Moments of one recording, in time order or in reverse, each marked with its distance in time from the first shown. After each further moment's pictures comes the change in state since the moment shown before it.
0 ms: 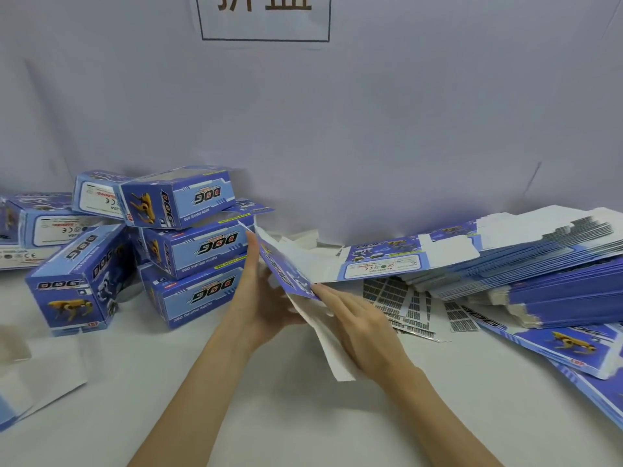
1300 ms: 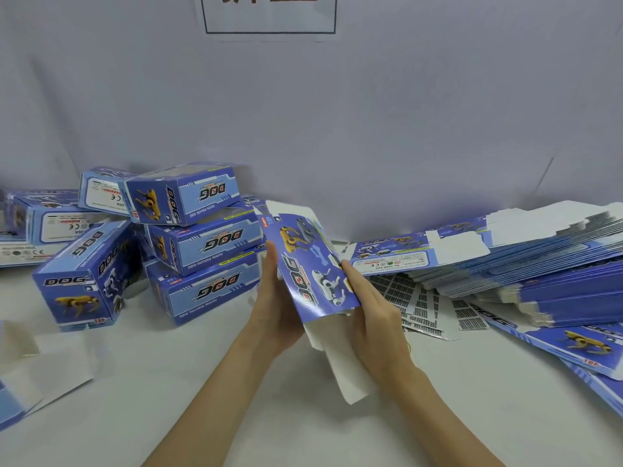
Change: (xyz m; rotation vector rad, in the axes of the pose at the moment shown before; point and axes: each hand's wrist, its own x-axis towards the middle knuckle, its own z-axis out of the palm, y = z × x) left_hand 0.002 -0.031 0.015 -0.106 -0.182 0.145; right_hand -0.004 -0.003 0.009 0.285 0.180 0.301
